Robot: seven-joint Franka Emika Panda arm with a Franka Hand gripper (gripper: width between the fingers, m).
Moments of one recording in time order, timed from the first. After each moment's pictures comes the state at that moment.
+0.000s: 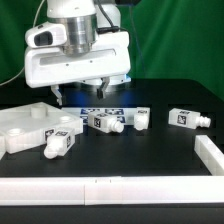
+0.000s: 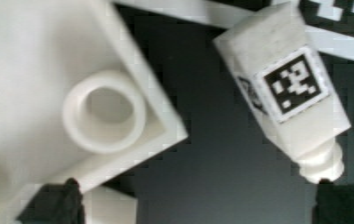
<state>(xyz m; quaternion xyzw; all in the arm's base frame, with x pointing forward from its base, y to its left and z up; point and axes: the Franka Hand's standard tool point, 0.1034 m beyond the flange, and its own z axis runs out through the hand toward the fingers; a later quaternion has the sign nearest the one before) 0.427 -0.070 0.069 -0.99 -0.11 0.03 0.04</state>
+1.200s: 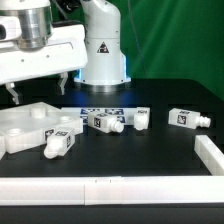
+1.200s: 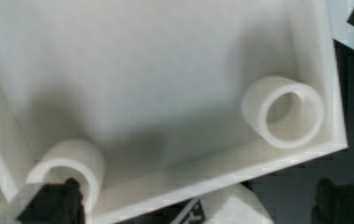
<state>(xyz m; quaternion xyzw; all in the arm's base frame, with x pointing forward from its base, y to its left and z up) 0.441 -0.148 0.078 -0.98 -0.20 0.04 0.04</state>
